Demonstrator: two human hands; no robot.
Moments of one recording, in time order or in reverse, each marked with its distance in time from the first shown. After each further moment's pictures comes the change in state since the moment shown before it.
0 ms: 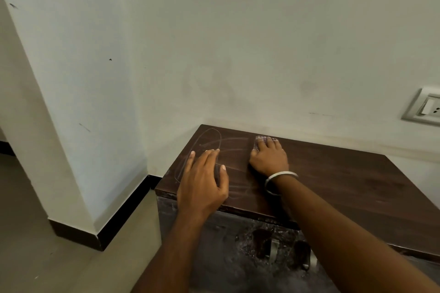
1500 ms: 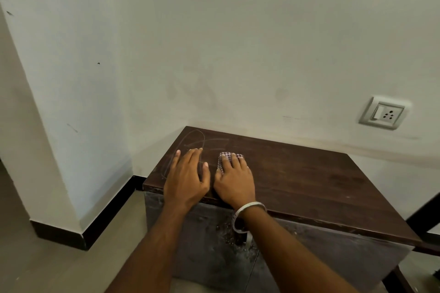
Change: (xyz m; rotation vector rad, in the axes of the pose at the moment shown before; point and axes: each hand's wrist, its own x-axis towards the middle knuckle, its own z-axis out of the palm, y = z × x) left_hand -0.002 0.001 -0.002 0.032 -0.029 -0.010; right_hand -0.106 -0.037 -0.002 0.067 0.033 -0.116
